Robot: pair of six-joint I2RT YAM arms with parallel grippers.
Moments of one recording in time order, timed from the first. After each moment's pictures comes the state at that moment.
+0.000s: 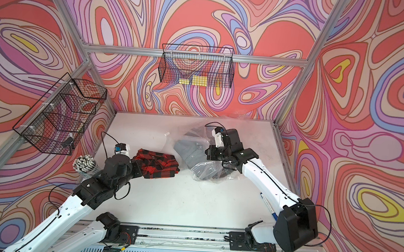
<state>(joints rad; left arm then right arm) -0.52 0.73 0.66 -0.60 -0.30 -0.72 0.43 1.37 1.11 -0.49 -0.34 0.38</state>
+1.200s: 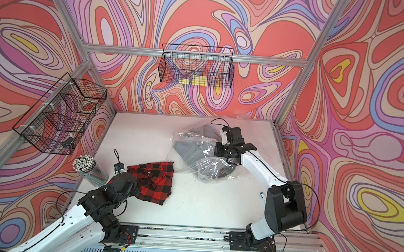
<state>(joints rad) -0.62 0.63 0.48 -0.76 -0.42 -0.88 0.30 1.55 1.15 -0.48 -0.22 0.30</state>
